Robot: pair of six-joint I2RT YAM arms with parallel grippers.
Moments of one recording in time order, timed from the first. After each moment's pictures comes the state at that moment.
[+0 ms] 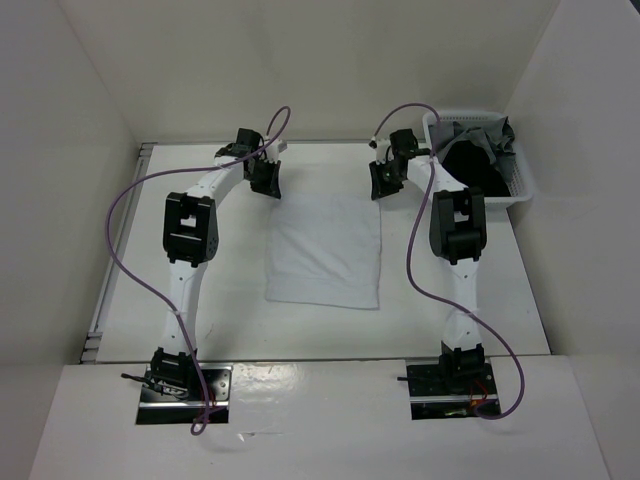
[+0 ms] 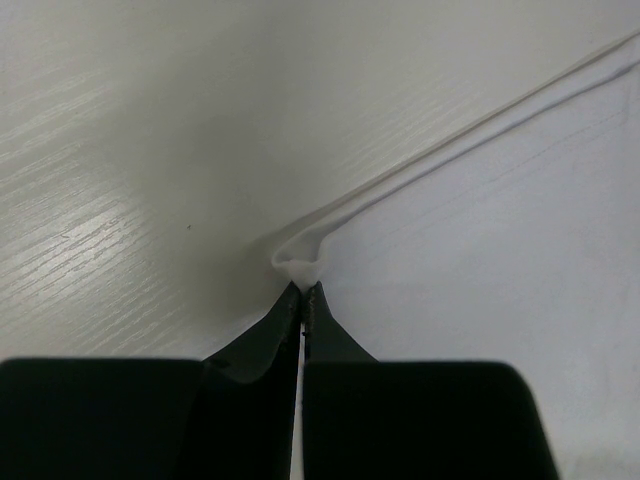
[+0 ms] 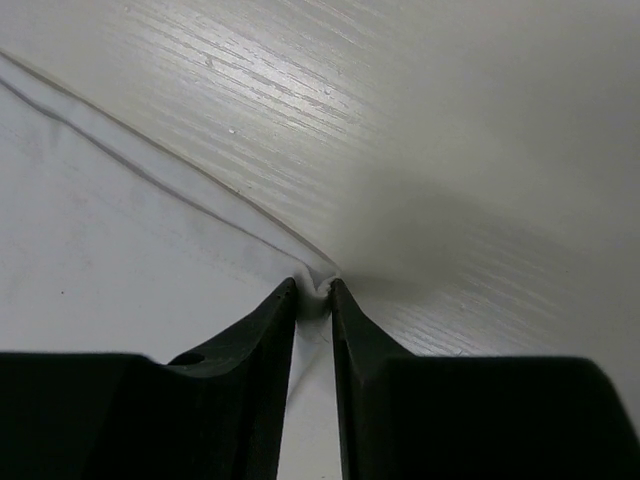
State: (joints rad) left arm -0.17 2.49 2.15 -0.67 0.40 0.07; right arm 0.15 2.38 1.96 -0.61 -0.31 -0.14
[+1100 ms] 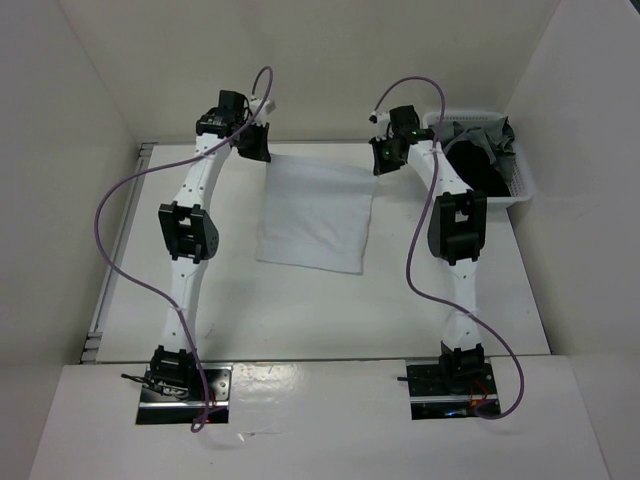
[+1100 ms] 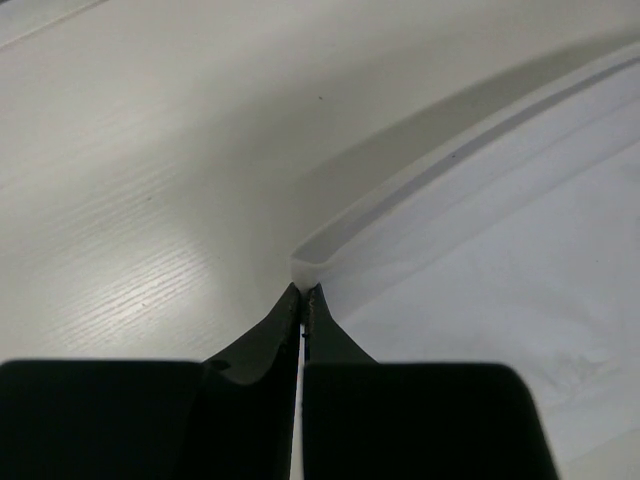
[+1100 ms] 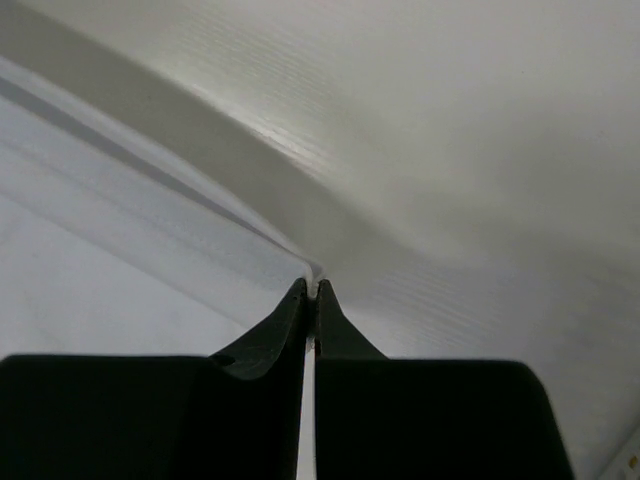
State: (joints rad) left arm -0.13 2.60 2.76 -0.98 0.38 0.10; right arm 0.16 2.38 2.21 -0.71 -0.22 -0.14
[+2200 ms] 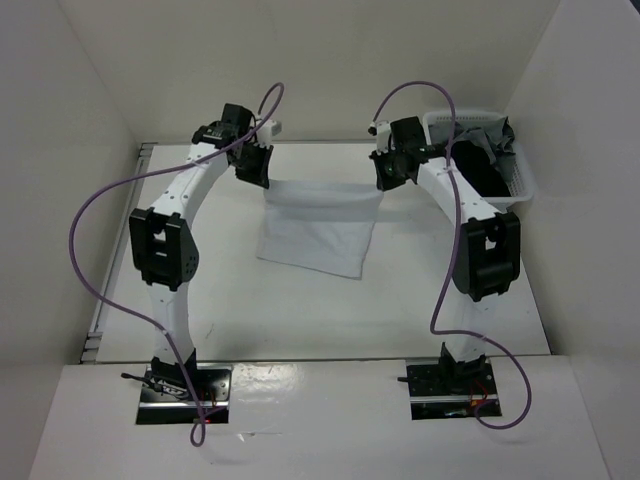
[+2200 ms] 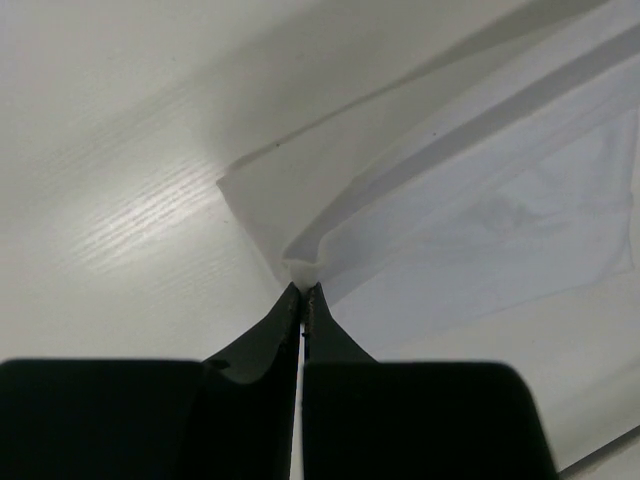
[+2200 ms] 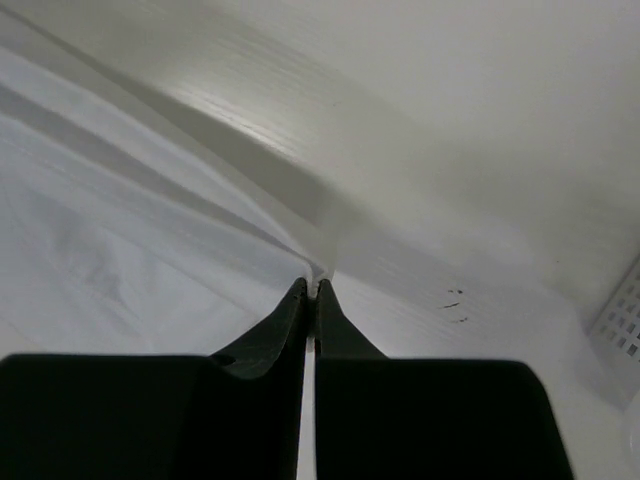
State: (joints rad) left arm -0.22 2.12 2.08 -0.94 0.29 0.09; right arm 0.24 1.92 1.69 -0.63 -0.14 -0.15
